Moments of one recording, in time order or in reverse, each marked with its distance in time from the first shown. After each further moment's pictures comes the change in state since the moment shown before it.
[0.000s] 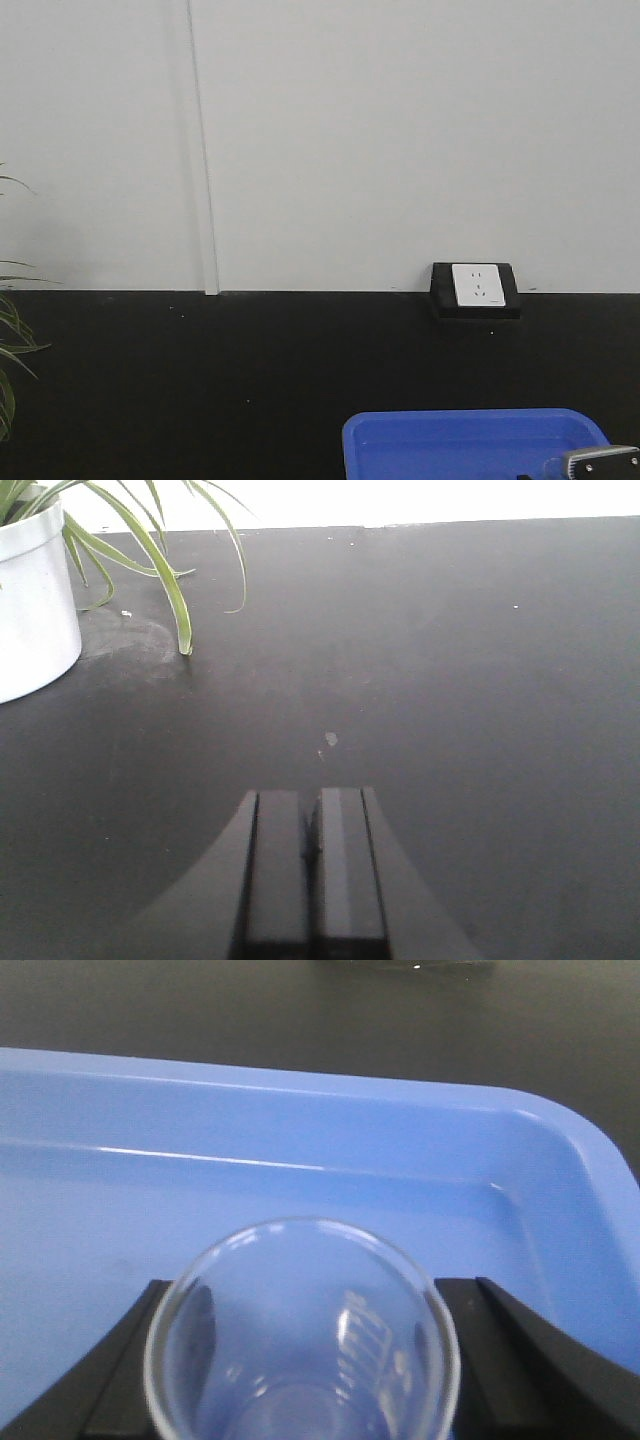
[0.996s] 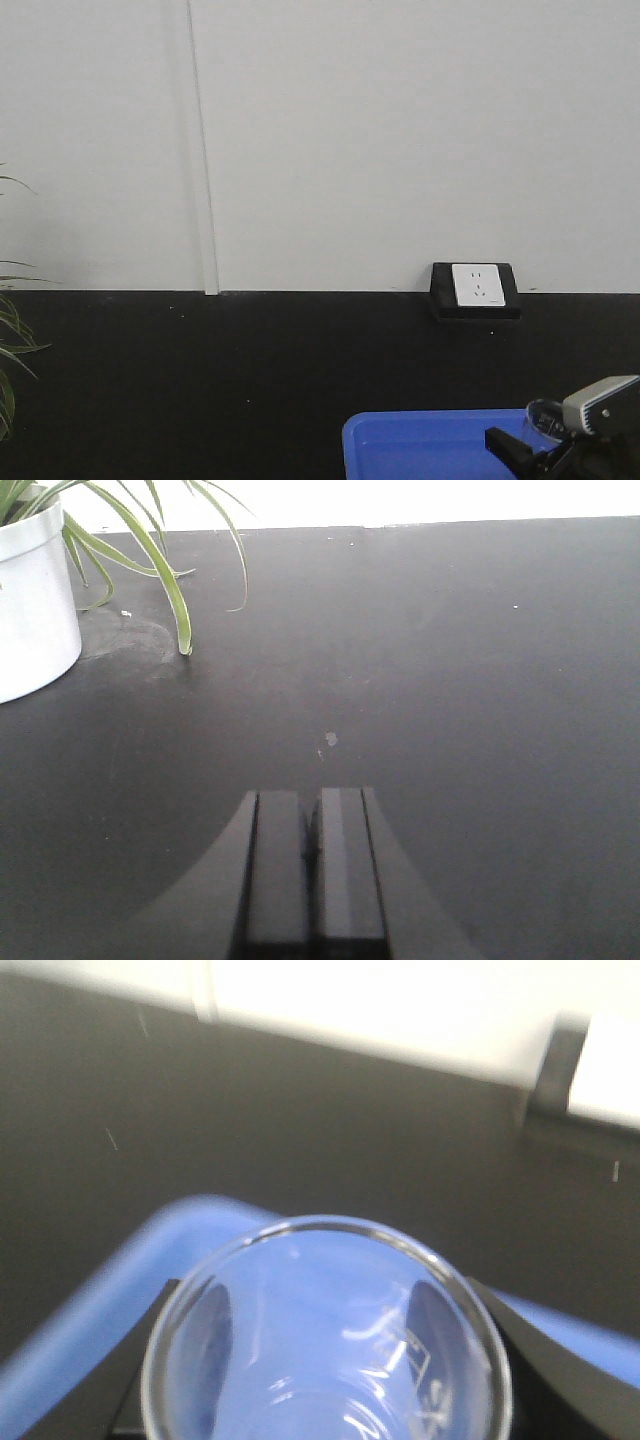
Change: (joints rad) left arm 0.000 0.000 0.000 0.000 0.000 0.000; right arm 0.000 -0.557 -0.029 -0.679 0.317 0.571
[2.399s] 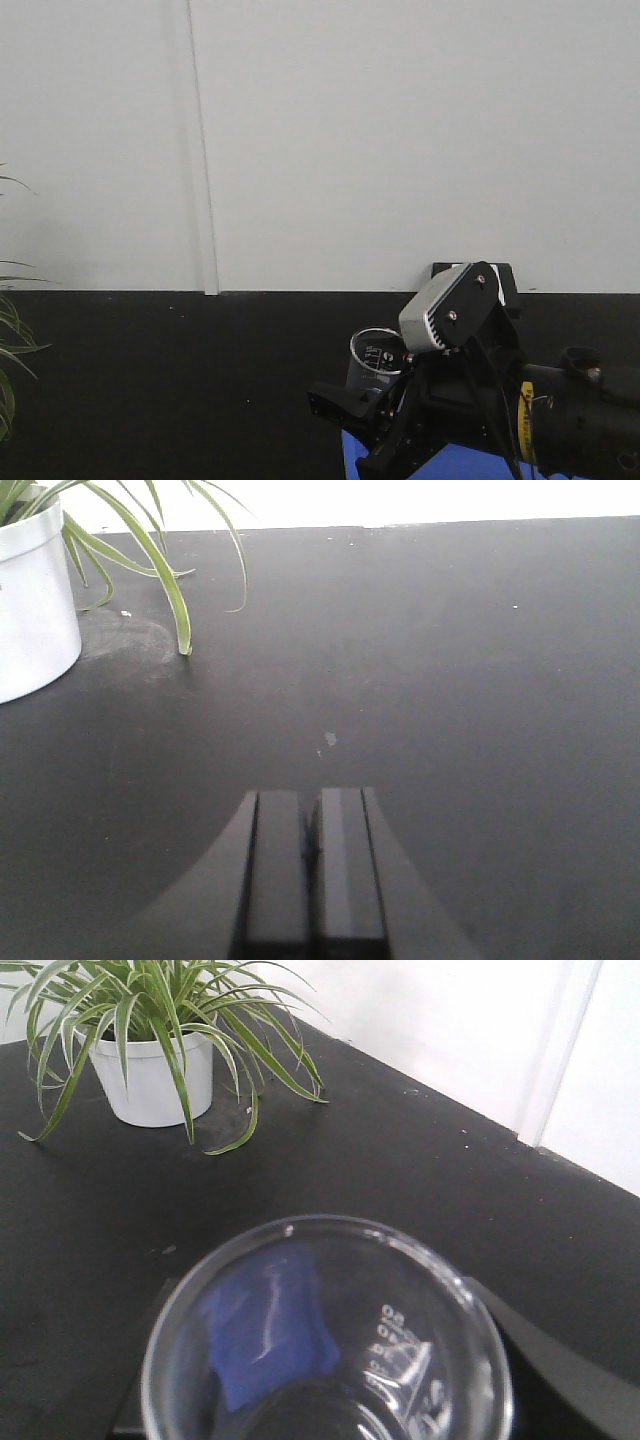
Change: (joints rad) left arm 0.000 0.000 0.000 0.000 0.000 0.000; right arm 0.484 -0.079 -0.411 -0.717 0.202 0.840
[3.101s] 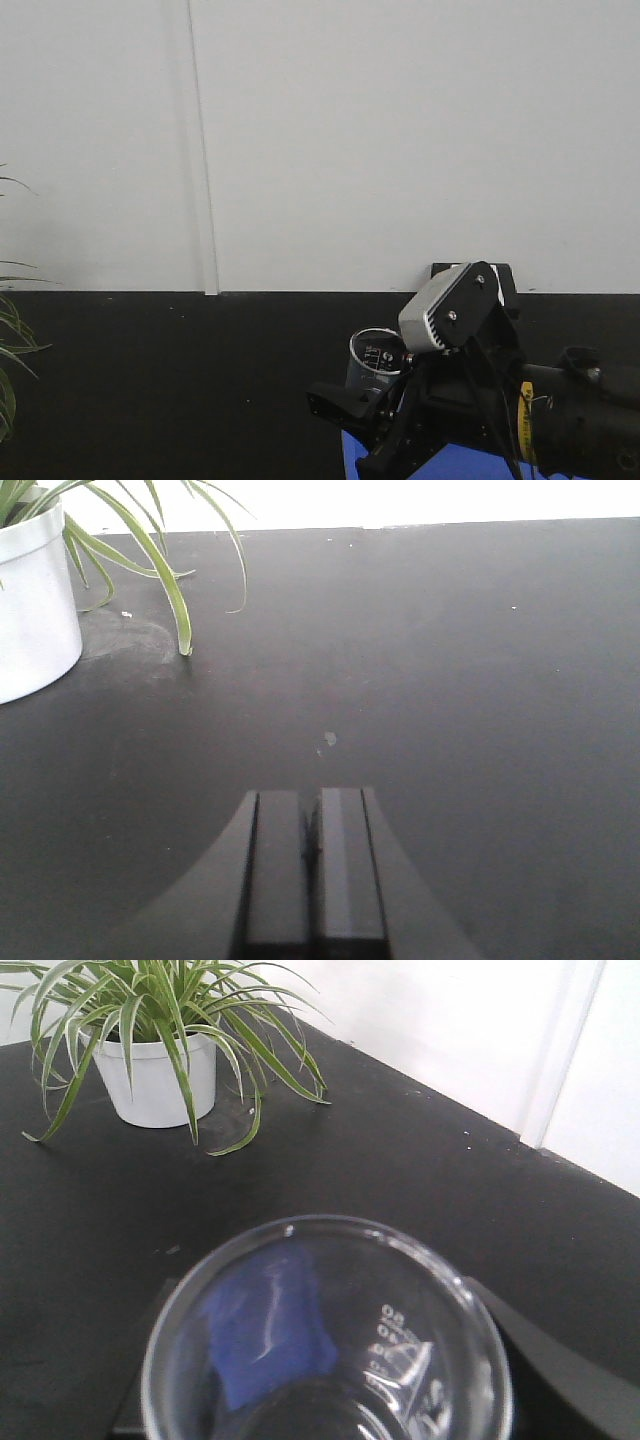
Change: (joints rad) left arm 0.000 0.000 0.000 0.000 0.000 0.000; right arm 0.000 0.000 0.000 0.000 -0.002 0.000
